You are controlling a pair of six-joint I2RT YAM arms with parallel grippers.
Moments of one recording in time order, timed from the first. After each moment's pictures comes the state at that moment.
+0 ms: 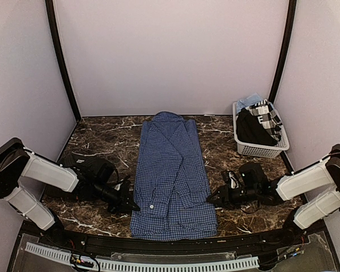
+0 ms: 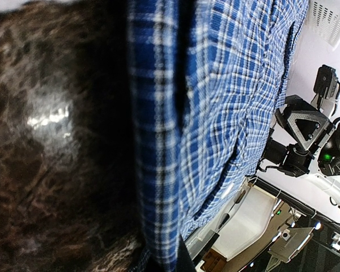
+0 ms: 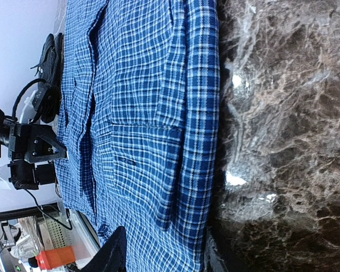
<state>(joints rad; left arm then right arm) -0.68 1.49 0.46 0.06 0.73 -1.06 0.74 1.38 0.30 0.34 -0.45 0.94</state>
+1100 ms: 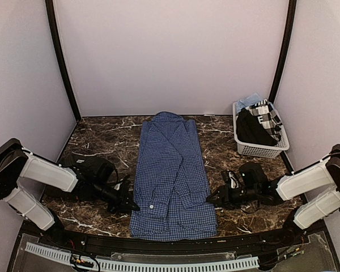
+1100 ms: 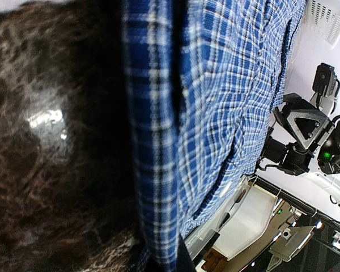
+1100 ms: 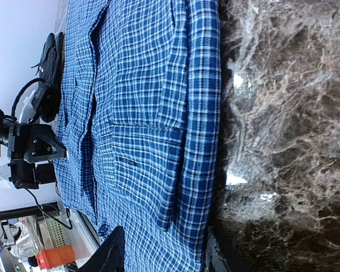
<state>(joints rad) -0.68 1.48 0.46 0.05 0.73 -1.06 0.74 1.38 0.30 0.34 -0.46 0.94</state>
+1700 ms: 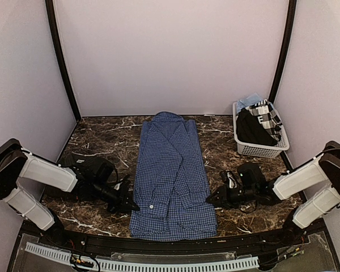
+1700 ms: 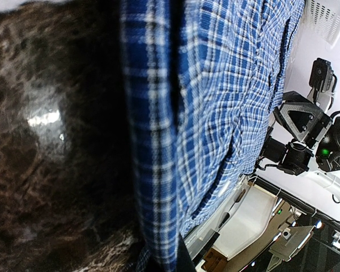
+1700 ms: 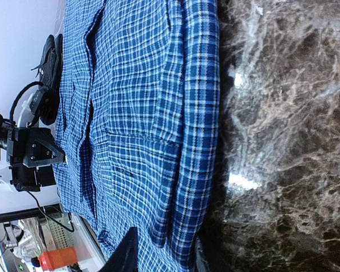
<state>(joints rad) -0.68 1.47 0.46 0.04 0.73 -1.06 0.74 1.44 0.30 0.41 -0.47 0.96</state>
